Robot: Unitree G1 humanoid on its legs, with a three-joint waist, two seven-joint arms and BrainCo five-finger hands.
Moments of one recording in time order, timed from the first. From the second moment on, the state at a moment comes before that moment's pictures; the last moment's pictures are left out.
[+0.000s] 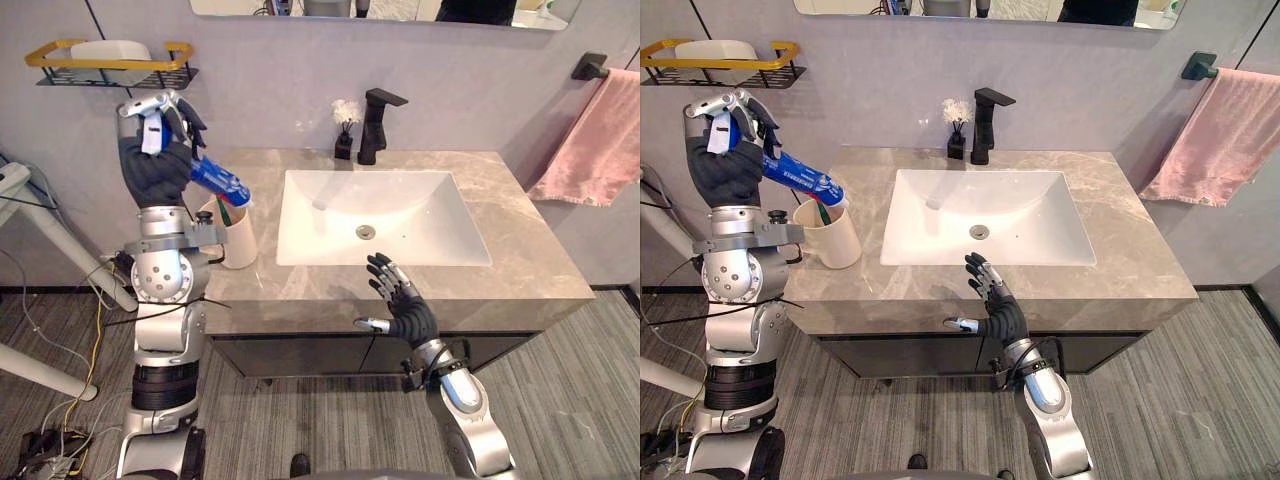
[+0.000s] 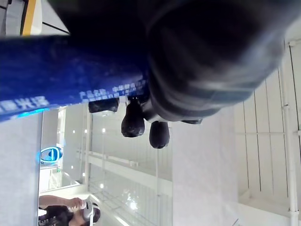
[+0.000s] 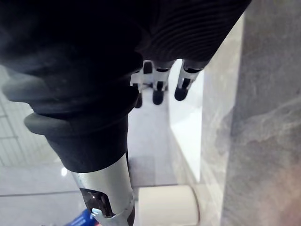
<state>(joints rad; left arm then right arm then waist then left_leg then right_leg) -0.38 0.29 0.12 -0.28 -0.23 -0.17 0.19 0.19 -0.05 0.22 -0.22 0.14 -0.11 0.18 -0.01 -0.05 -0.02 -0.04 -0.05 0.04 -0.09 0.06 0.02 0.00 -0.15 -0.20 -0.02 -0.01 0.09</state>
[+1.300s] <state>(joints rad) -0.36 0.32 0.17 -0.23 -0.22 -0.16 0.18 0.21 -0.05 0.15 -0.21 0.13 -0.11 0.18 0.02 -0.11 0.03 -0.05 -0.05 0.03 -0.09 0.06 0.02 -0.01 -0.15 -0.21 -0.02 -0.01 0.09</state>
